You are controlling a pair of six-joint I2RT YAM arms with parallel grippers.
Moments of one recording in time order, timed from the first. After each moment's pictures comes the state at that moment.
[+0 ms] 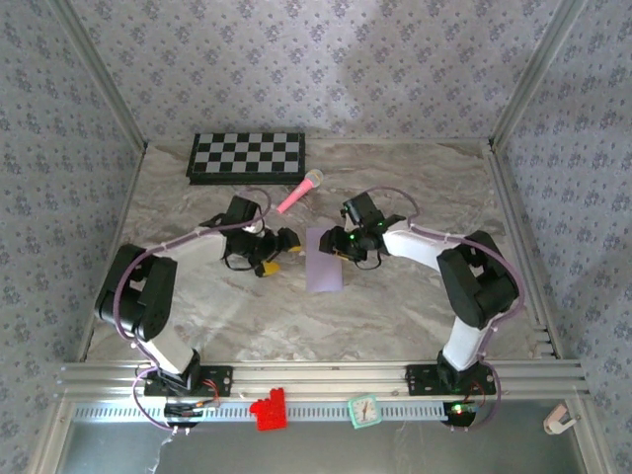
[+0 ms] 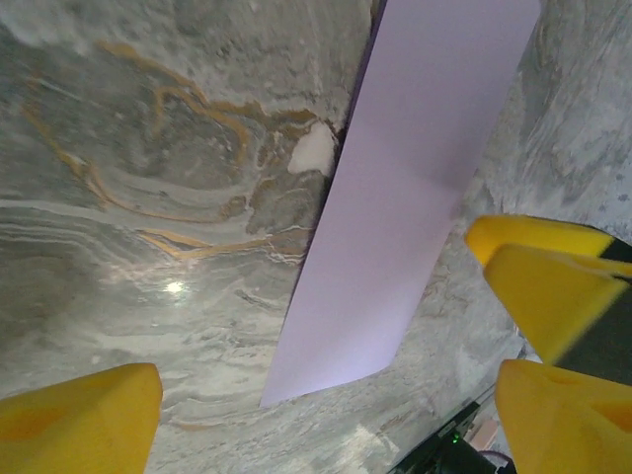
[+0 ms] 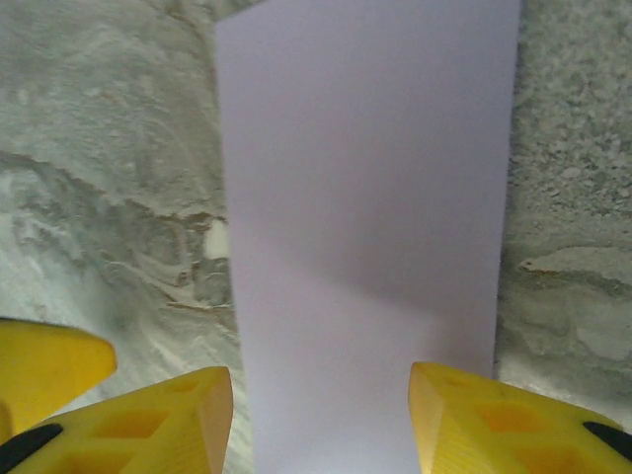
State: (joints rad) left arm -0.43 1.65 0.91 -0.32 0.61 -0.92; right arm 0.57 1.79 1.05 -0.28 -0.34 0.74
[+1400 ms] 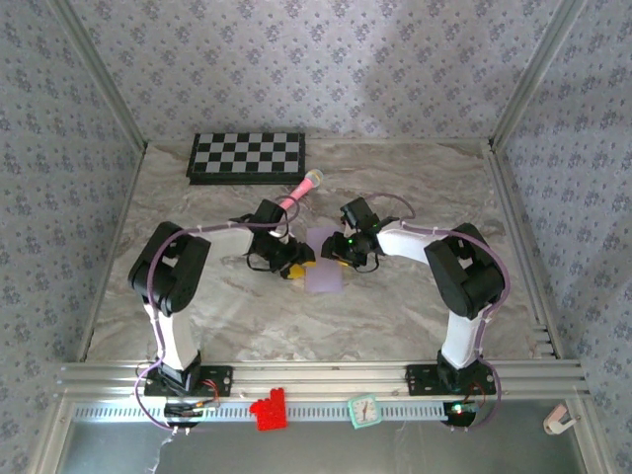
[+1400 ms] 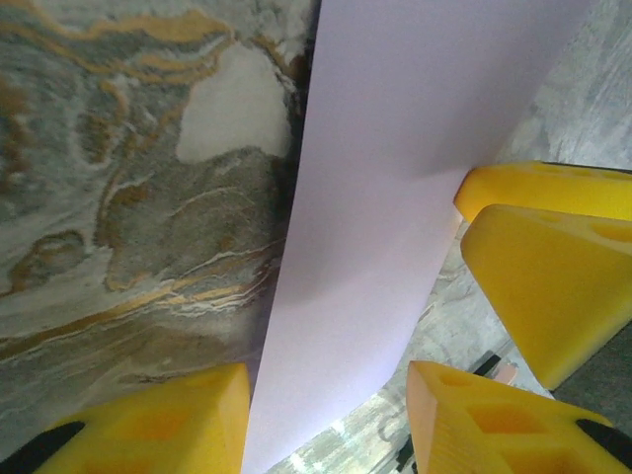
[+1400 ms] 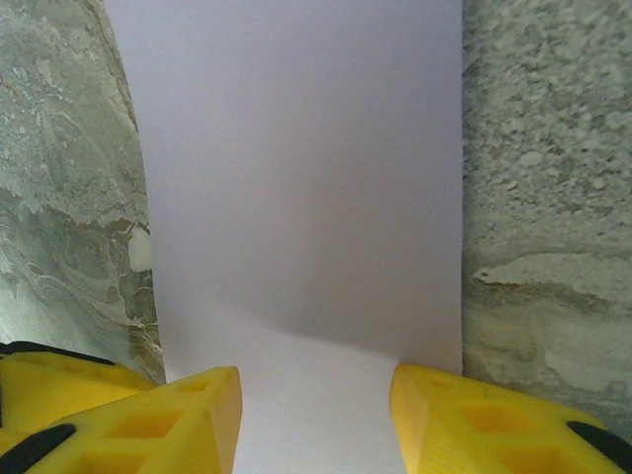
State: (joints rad) left arm -0.52 1.87 1.03 -0.32 0.70 -0.88; right arm 0.57 1.84 1.06 -0.29 -0.33 0.74
